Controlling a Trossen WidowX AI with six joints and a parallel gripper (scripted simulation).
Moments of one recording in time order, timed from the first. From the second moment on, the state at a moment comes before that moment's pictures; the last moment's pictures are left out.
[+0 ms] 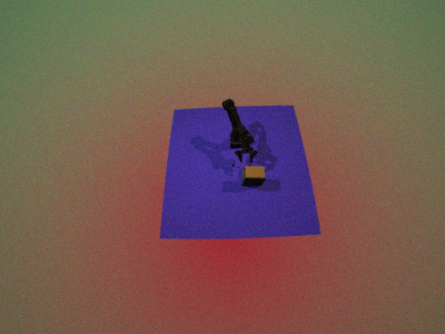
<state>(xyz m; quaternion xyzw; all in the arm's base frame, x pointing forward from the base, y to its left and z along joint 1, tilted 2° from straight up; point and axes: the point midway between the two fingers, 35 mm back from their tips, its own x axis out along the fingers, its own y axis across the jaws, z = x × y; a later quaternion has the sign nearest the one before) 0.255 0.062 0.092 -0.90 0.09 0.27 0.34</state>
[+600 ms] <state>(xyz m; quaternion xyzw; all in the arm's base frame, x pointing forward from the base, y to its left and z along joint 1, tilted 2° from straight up) 0.248 -0.021 0.064 -0.93 0.22 0.29 0.08</state>
